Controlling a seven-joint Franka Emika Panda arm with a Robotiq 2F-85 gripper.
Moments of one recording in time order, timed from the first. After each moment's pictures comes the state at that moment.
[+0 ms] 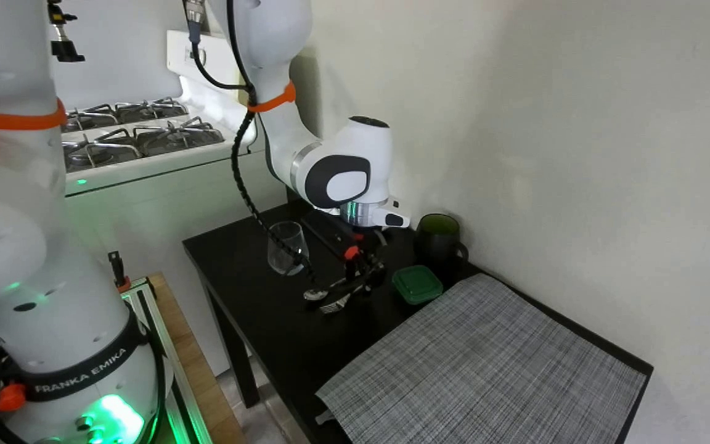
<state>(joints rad) -0.06 0.28 -0.02 -2.58 -0.04 2.81 0.00</state>
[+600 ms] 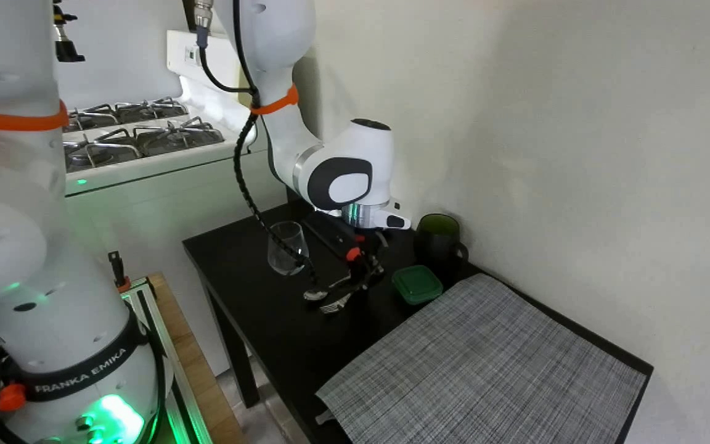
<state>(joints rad) -0.06 0.30 -0.02 -2.56 -0.04 2.81 0.00</state>
